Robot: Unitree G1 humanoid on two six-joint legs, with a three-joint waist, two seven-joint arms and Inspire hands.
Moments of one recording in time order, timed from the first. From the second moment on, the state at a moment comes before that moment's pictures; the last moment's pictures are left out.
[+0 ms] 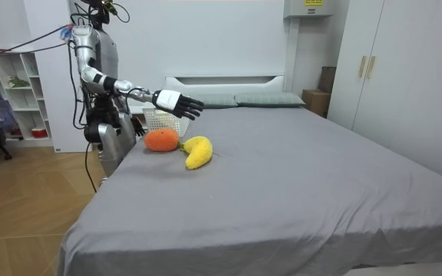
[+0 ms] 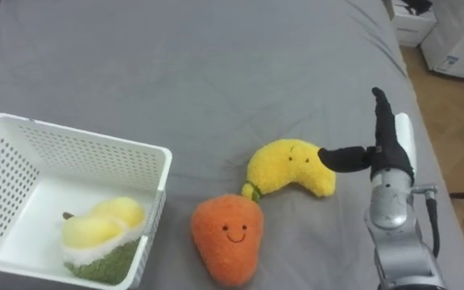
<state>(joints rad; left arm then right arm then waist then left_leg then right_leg) 0.15 0.24 0.10 1.04 0.15 0.07 0.30 -0.20 -0.39 0.01 0.45 -0.14 0.07 -0.26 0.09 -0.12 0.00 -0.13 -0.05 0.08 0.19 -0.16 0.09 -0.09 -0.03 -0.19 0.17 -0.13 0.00</state>
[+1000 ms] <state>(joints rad) 0.04 0.28 0.01 1.07 0.07 0.05 0.30 -0.48 -0.46 0.19 0.97 -0.13 0.02 -0.34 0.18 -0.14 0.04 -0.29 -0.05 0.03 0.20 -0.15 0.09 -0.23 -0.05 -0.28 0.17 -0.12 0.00</state>
